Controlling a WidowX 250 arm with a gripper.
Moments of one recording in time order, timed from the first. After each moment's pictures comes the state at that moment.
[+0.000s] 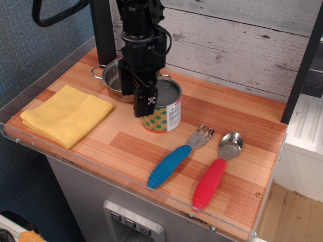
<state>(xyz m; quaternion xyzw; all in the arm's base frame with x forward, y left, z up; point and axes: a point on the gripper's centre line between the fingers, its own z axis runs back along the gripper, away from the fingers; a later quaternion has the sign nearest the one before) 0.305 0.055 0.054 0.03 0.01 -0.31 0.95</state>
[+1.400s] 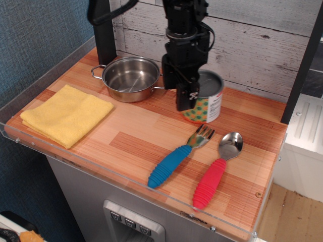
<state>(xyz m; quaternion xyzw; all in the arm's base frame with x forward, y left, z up) 0.355 0.006 0.046 0.01 -0.03 -0.36 0.93</state>
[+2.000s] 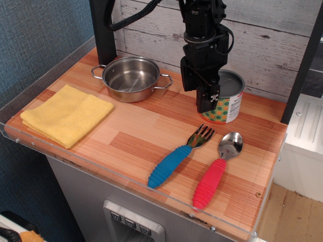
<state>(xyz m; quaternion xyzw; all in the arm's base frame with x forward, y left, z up) 0.365 -0.016 0.042 0.00 -0.07 -0.36 0.93</state>
